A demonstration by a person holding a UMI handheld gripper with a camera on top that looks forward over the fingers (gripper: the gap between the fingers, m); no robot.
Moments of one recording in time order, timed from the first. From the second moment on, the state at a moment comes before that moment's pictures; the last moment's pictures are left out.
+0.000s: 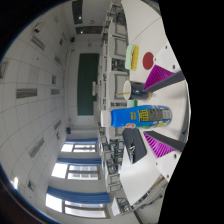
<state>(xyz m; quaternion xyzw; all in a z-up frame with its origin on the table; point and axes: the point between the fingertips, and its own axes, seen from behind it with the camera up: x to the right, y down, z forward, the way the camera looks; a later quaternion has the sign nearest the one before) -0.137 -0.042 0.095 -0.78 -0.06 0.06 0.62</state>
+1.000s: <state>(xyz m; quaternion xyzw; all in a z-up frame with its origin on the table) -0.180 0.061 0.079 -0.78 0.05 0.13 0.62</state>
